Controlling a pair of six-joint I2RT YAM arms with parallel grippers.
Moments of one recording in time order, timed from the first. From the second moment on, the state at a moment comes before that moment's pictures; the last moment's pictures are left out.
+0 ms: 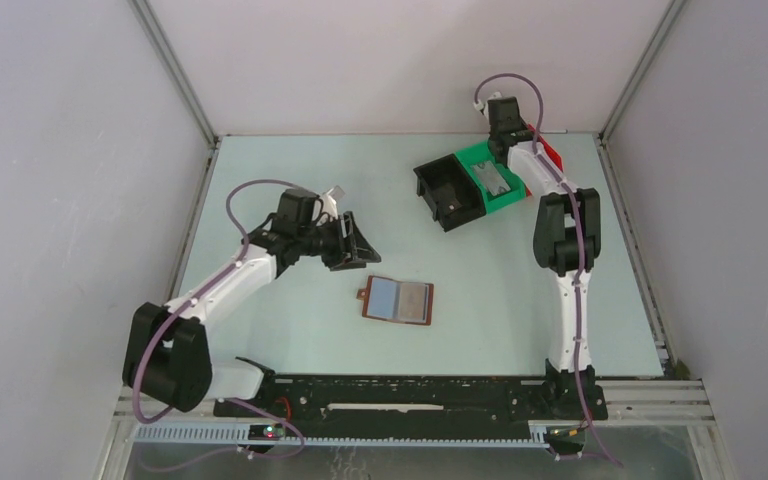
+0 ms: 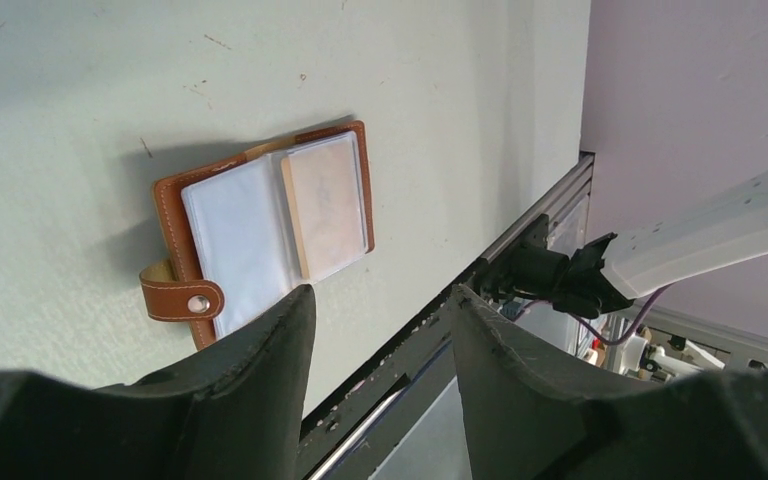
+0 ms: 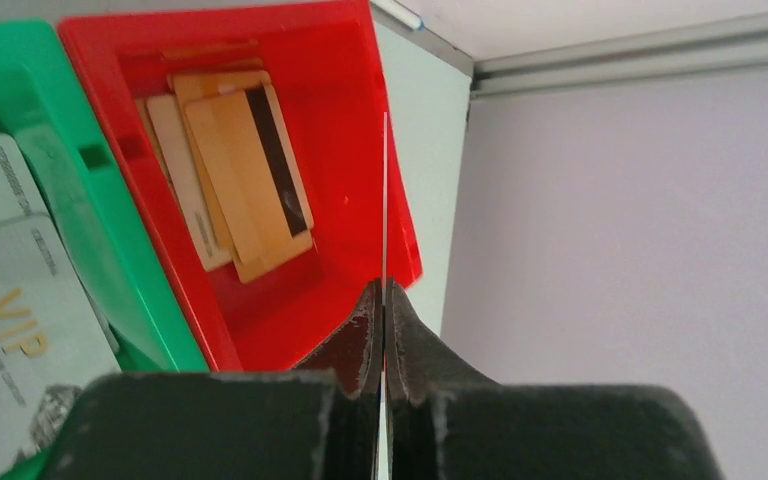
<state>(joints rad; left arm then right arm) -0.37 1.31 0.87 -0.32 0.61 -0.65 0.17 2.31 2.01 -0.36 0.64 -0.61</state>
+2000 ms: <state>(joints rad) -0.51 1.34 0.85 -0.35 0.47 -0.65 0.34 1.65 1.72 -0.71 0.42 0.06</state>
